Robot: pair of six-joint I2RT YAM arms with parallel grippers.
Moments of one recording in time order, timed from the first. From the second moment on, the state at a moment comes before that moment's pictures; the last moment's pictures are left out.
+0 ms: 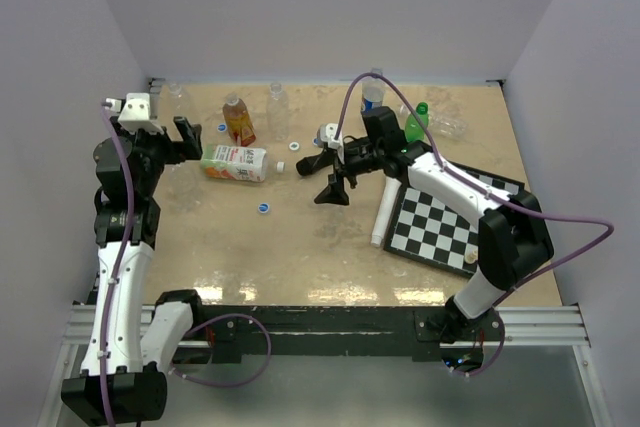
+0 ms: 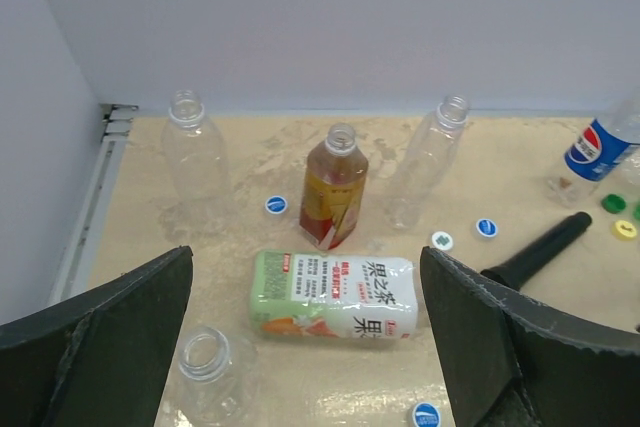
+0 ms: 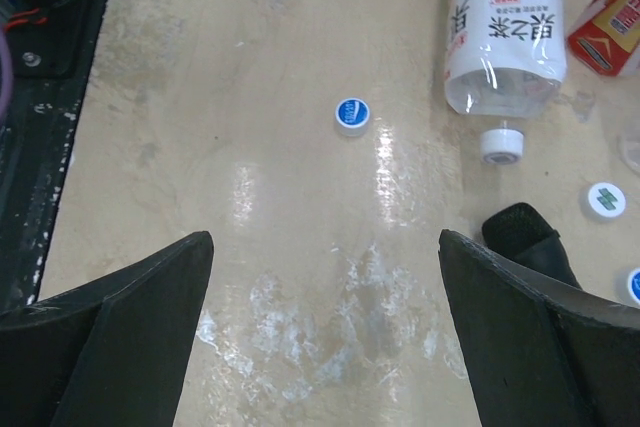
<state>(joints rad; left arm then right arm) 0.10 0.83 0.92 -0.17 0.15 -0.08 0.55 1.63 1.21 -0.26 -0.94 -0.55</state>
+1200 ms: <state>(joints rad) 0.05 0.79 0.96 -0.25 0.43 -0.15 0.59 1.97 1.43 0.10 -0.75 -0.04</state>
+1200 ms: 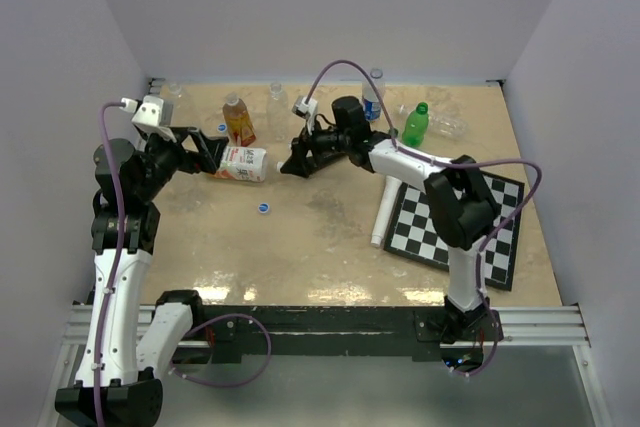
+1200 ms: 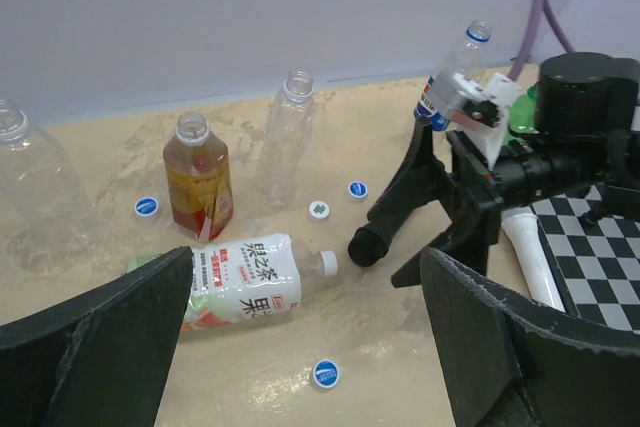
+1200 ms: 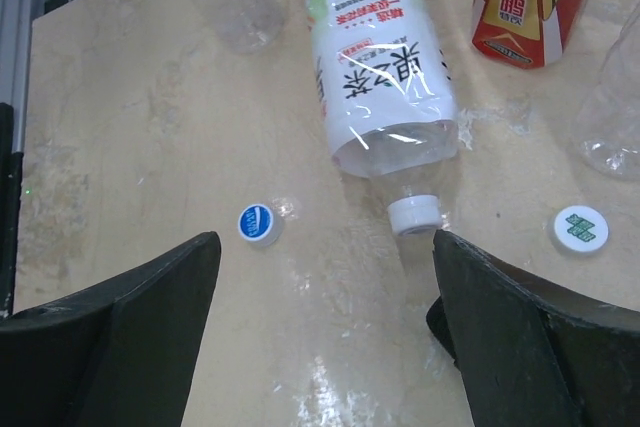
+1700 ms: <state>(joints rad) 0.05 0.78 0.96 -0.27 0.47 -0.15 0.62 2.21 1.58 0.09 -0.65 -0.04</state>
